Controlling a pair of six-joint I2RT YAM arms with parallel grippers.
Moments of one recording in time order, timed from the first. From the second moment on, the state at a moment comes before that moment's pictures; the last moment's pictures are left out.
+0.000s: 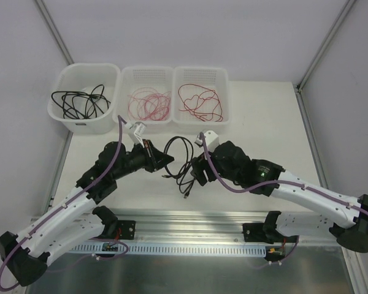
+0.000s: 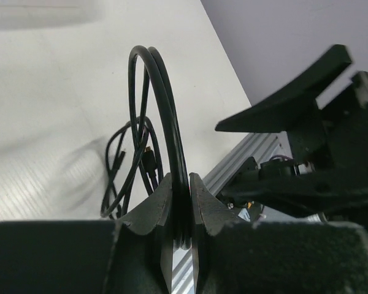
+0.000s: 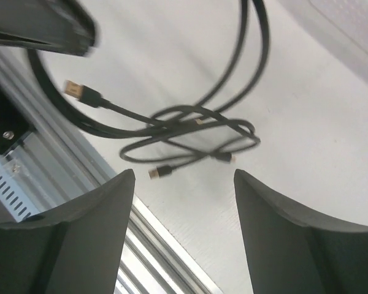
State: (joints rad) left arm -0.67 0.74 0.63 -0.12 0.25 -0.73; right arm 1.12 1.08 1.01 -0.50 0.17 0.20
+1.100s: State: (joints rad) left arm -0.67 0.67 0.75 -0.17 0.43 -0.62; right arm 1.01 1.03 0.72 -0.16 0.14 0.26
